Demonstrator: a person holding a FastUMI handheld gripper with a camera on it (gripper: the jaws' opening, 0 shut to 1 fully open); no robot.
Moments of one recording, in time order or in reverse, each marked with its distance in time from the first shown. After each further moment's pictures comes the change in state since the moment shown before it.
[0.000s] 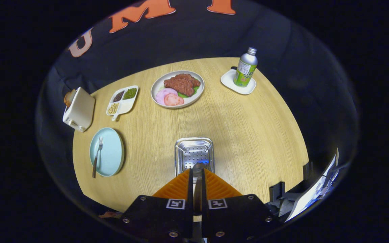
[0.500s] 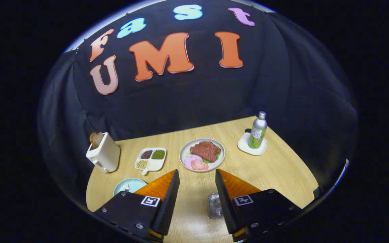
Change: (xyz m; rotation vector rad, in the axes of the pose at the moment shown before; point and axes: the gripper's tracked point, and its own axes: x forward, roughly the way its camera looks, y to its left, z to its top) arm -0.064 0.069 0.107 -0.011 -0.604 0.131
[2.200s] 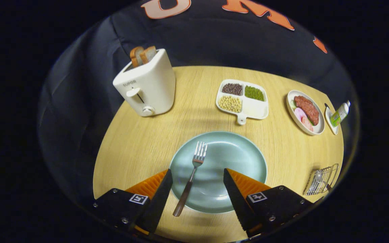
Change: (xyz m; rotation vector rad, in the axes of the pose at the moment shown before) arm 0.063 0.286 -0.225 -0.231 0.681 0.181
